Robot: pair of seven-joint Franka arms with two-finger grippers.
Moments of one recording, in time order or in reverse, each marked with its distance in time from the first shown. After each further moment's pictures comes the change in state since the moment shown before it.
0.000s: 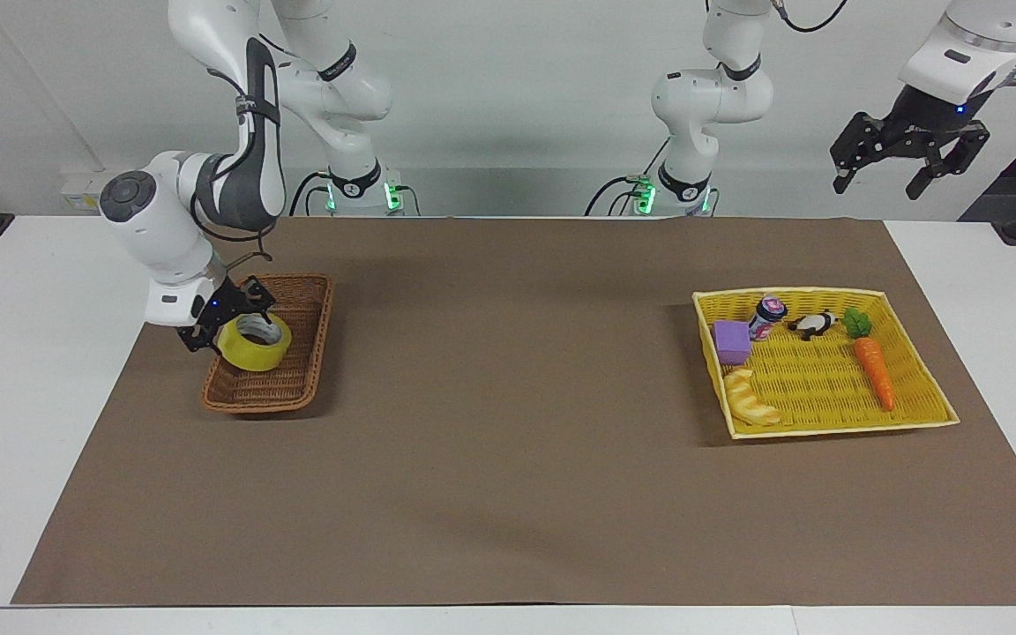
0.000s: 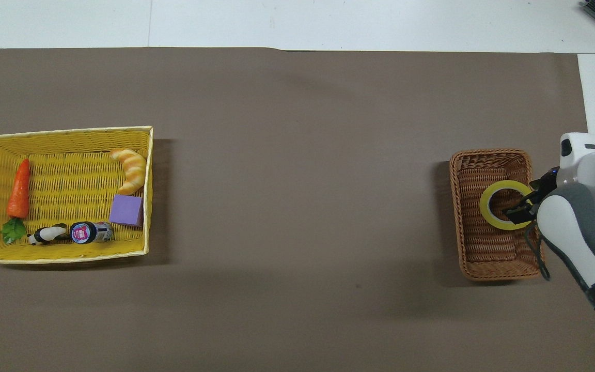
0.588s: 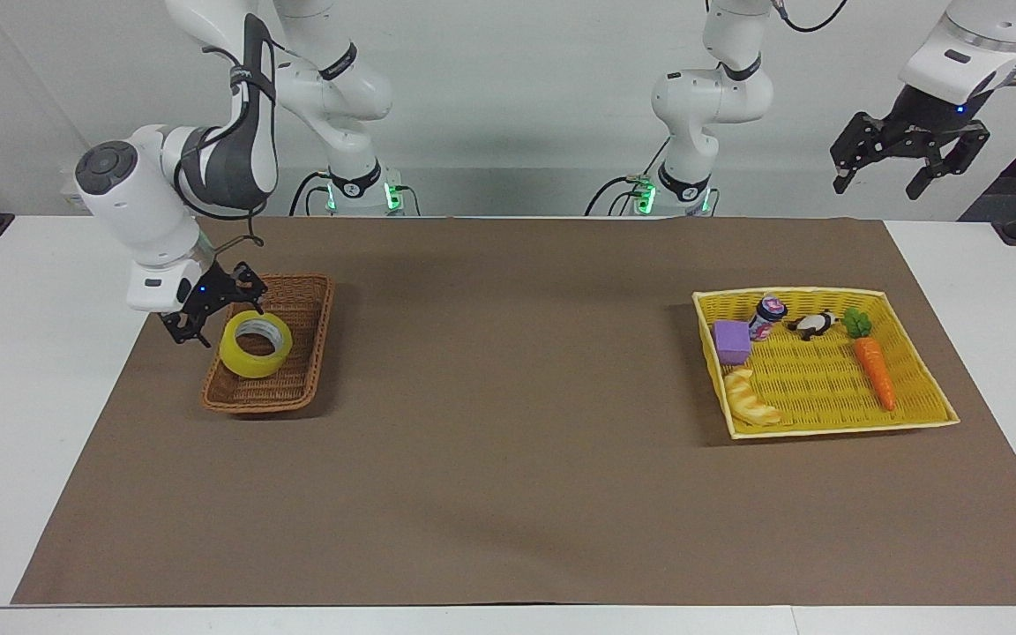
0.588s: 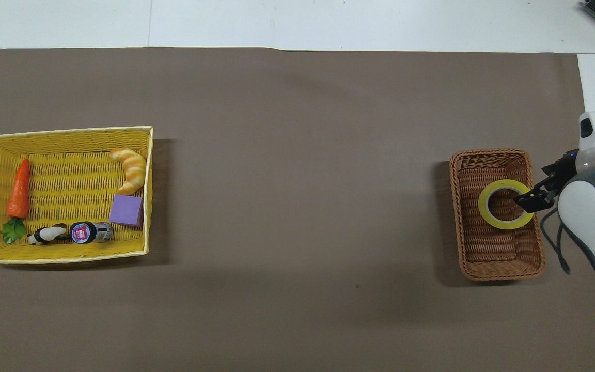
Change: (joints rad) left arm 0.000 0.000 0.000 0.000 0.000 0.000 0.000; right arm 0.021 -0.024 0.000 0.145 0.000 -0.148 0.005
